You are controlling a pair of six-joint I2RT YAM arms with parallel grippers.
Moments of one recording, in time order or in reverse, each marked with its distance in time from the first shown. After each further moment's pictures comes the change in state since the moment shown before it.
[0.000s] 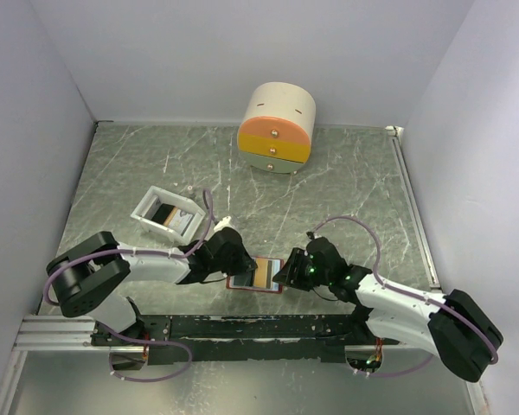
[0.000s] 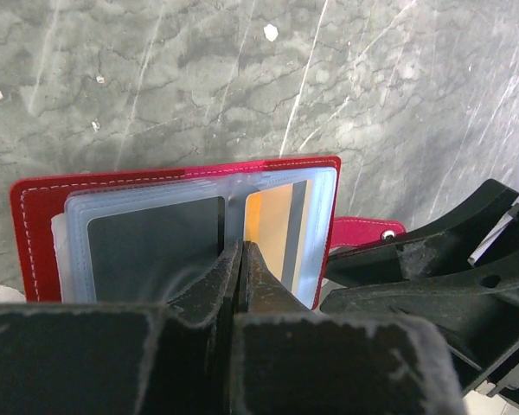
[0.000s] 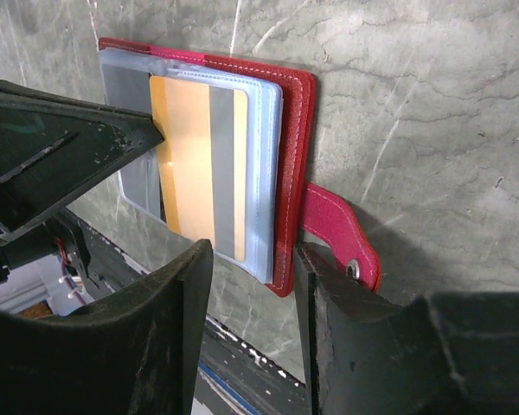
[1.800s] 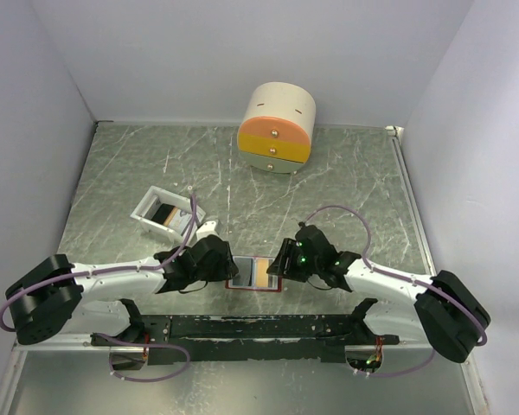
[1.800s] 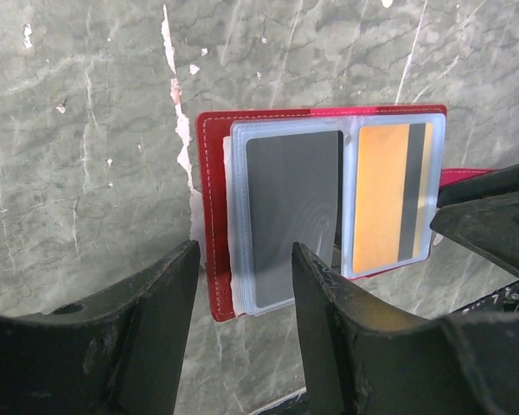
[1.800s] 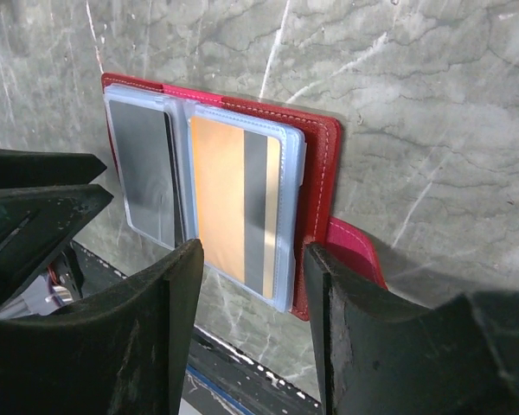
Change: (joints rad) left arm -0.013 -0.277 -0.080 -0.312 -0.152 0.173; right arm 0.005 0.157 0.158 -0.072 0.032 -0.046
